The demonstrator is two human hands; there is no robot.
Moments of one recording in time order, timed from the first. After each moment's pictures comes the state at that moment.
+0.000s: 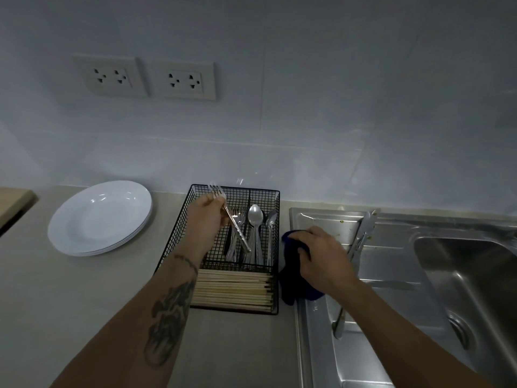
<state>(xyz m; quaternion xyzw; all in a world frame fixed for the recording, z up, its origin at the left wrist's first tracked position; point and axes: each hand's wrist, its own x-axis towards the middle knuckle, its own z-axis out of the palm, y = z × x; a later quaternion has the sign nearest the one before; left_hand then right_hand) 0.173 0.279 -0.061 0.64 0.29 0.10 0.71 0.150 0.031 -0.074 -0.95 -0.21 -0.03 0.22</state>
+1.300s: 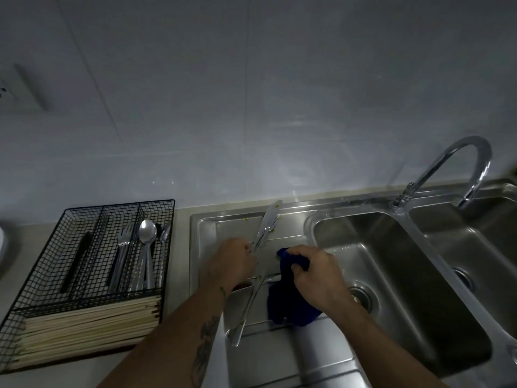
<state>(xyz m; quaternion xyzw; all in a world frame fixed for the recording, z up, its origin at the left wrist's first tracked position) 0.205 0.017 -0.138 0.95 0.02 -0.09 0.30 0.137 -0.166 -0.079 -0.93 0.03 0.02 0.37</state>
